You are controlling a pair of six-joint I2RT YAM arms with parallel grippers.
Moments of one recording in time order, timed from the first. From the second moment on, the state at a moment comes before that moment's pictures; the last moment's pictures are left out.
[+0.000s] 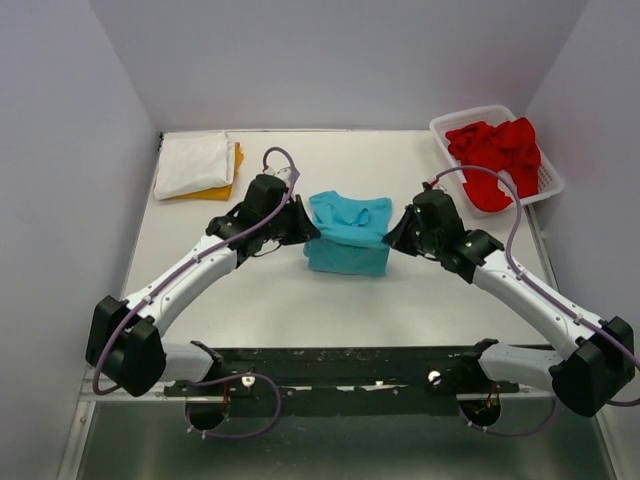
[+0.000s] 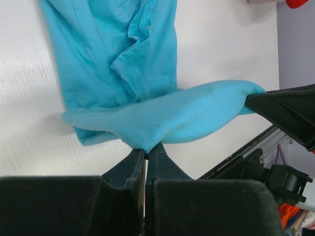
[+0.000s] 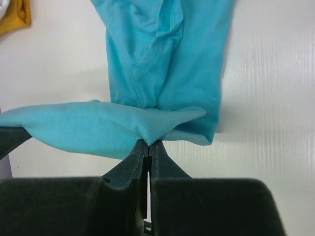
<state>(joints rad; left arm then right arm) -0.57 1.27 1.00 -0.35 0.22 -0.66 0.58 1.16 0.92 -0.47 0.10 0.77</state>
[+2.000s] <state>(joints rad) -0.28 2.28 2.08 -0.65 0.56 -0.52 0.26 1.90 1.42 -0.13 0.01 0.72</state>
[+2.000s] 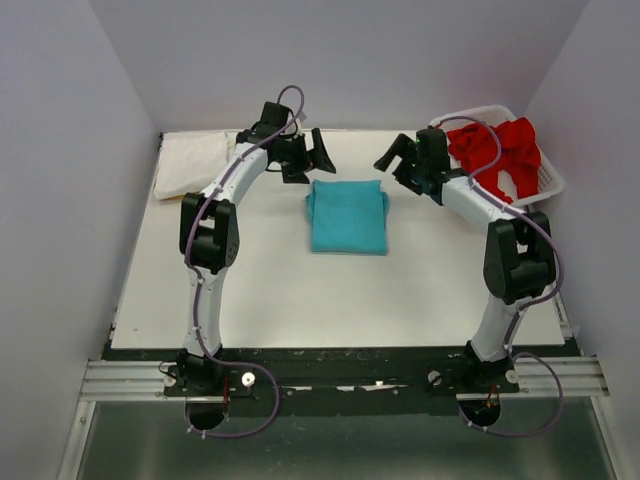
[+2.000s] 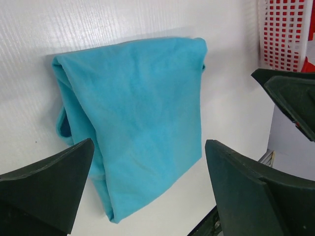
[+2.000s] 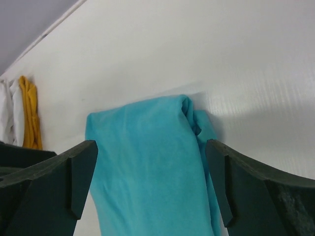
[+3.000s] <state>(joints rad) -0.36 2.08 1.50 -0.42 0.60 -0.56 0.26 1.98 1.07 0.36 -0.38 0.89</state>
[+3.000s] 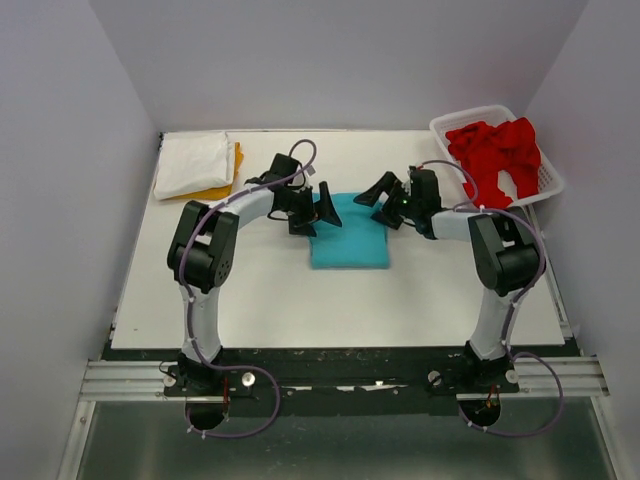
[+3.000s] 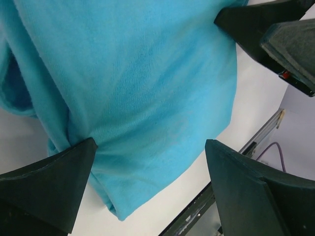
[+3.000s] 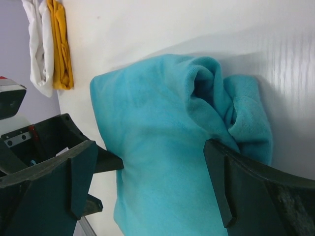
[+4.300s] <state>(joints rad) -0.49 1.87 1.22 -0.45 0.33 -0.63 0.31 1.02 0.50 0.07 0.12 0.84</state>
